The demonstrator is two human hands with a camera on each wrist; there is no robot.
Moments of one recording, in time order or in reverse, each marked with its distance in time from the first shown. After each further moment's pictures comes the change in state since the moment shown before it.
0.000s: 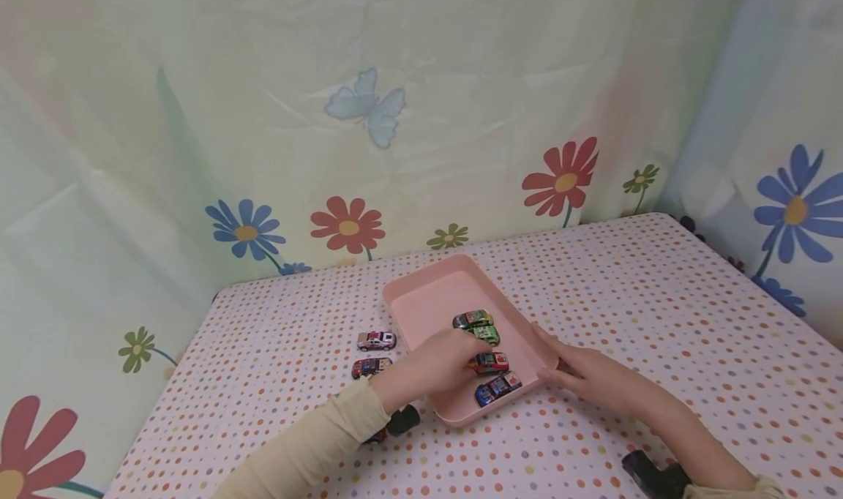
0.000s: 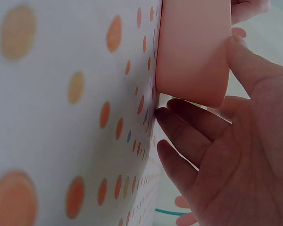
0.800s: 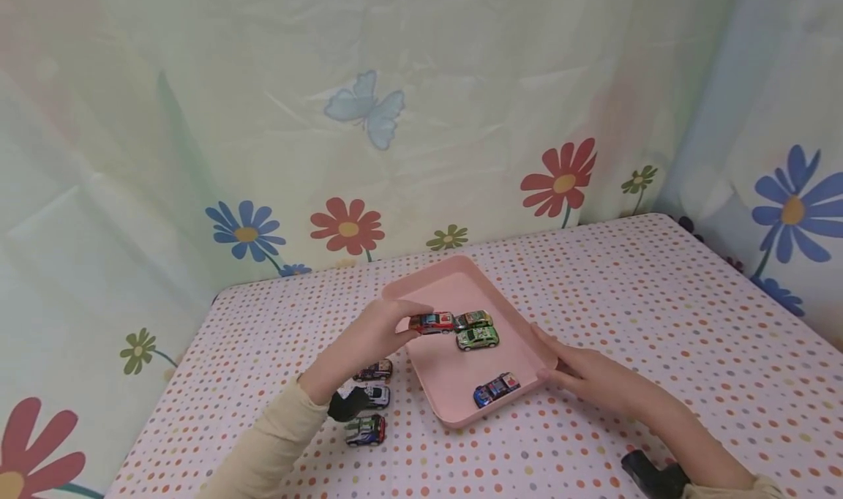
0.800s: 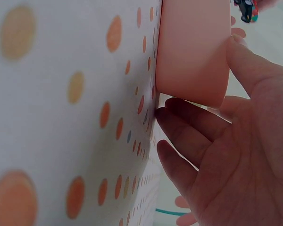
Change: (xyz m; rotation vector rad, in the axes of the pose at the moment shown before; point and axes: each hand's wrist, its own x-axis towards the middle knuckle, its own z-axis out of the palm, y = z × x) left_hand -0.047 -0.050 -0.051 -0.164 0.204 -0.075; right_hand 0.000 -0.001 0.001 -0.003 -0.010 0.038
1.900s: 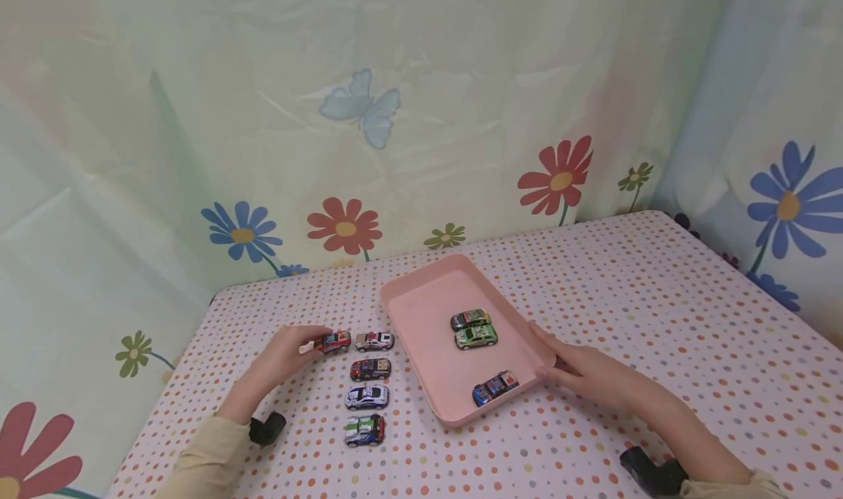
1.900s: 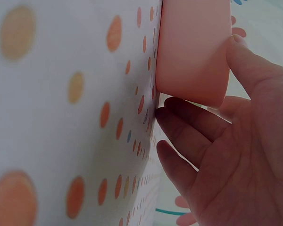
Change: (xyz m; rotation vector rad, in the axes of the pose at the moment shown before) left_hand -0.099 -0.128 0.016 -0.008 0.058 -0.368; right_hand 0.000 0.002 0.001 0.006 0.003 0.019
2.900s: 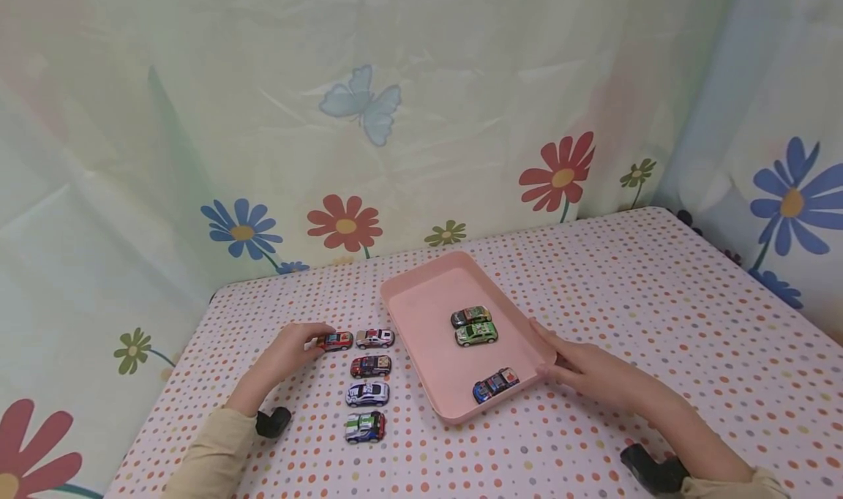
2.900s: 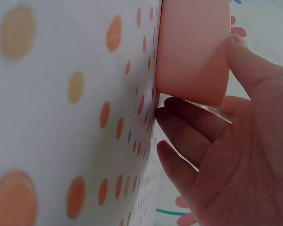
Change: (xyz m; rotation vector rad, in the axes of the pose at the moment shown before) left_hand 0.005 -0.001 0.006 0.012 -0.052 -0.060; right_hand 0.000 0.000 0.001 -0.008 0.012 -0.011
